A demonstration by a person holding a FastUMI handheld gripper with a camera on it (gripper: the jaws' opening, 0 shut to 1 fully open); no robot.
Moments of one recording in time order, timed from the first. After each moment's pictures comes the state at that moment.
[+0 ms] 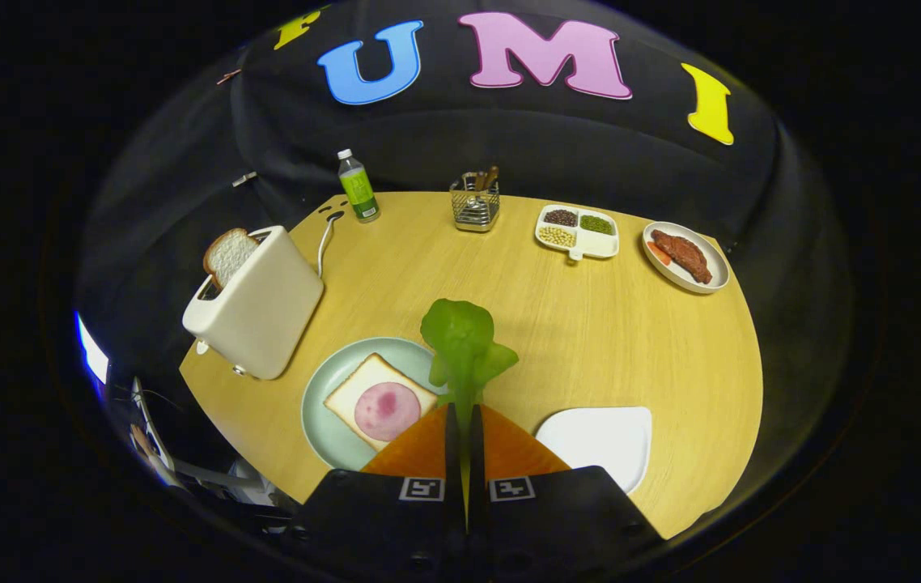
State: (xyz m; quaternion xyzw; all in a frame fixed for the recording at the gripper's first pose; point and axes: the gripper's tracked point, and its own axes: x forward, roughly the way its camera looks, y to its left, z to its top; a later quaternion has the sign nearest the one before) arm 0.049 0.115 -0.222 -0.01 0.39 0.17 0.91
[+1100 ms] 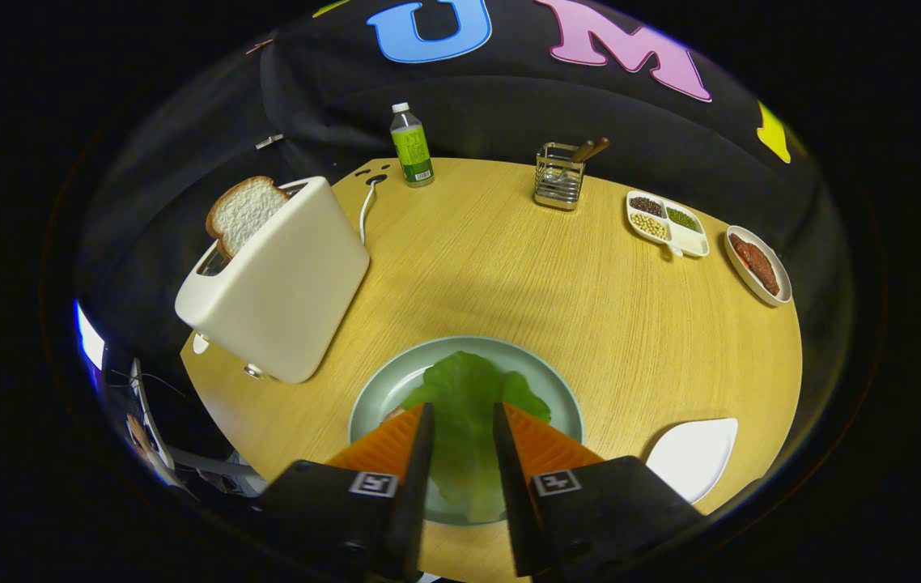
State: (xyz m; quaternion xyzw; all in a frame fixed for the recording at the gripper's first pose) arm 0.052 0.225 -0.272 -0.03 0.42 0.22 0.88
